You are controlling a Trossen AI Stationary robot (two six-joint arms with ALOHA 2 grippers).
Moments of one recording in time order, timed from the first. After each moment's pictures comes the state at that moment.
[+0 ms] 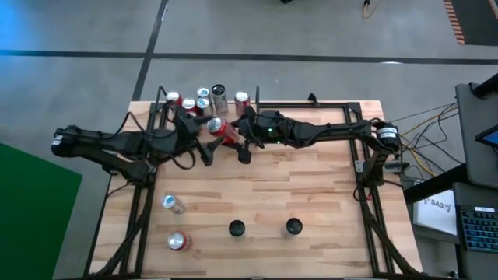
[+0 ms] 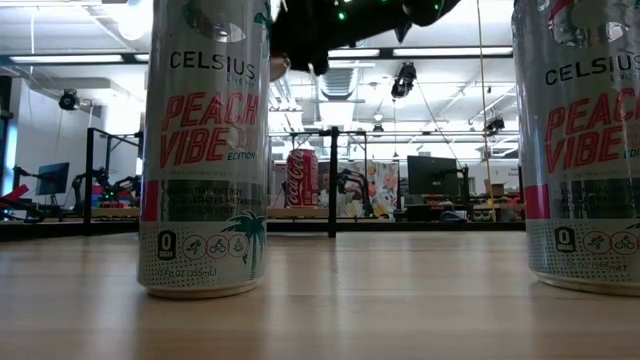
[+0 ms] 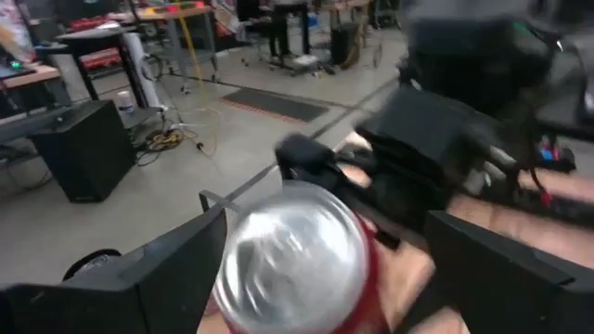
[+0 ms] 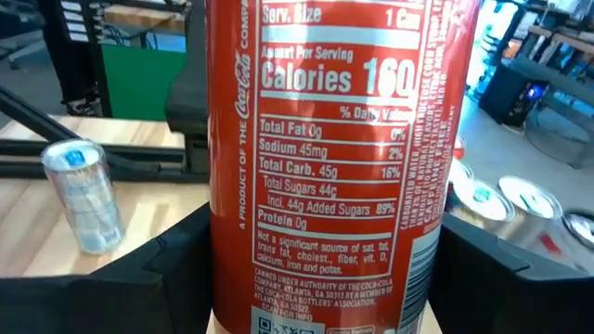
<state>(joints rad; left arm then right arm) -0.15 1.05 1.06 -0.27 -0.75 -0.13 -0.16 1.79 1.41 0.18 -0.03 -0.15</state>
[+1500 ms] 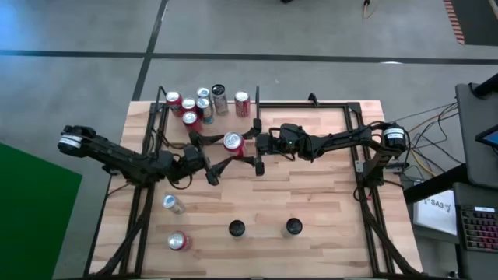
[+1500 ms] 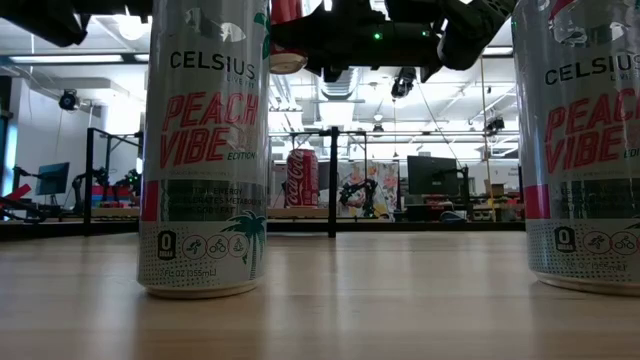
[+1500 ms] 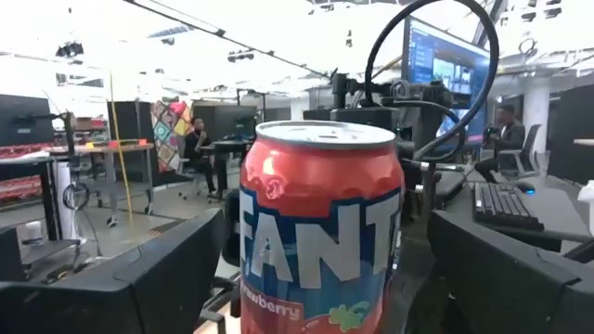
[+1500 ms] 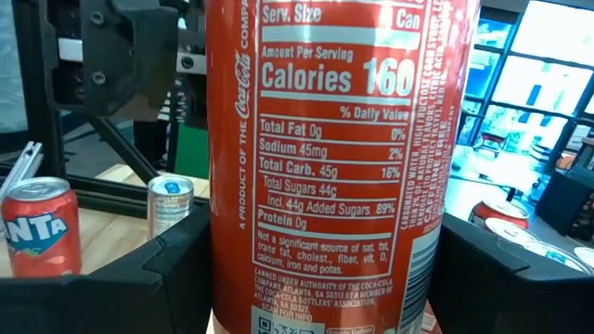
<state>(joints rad) -0.22 1.18 0.49 0.99 -0.62 0.18 -0.14 1.73 1.02 0.78 -0.21 -0.18</state>
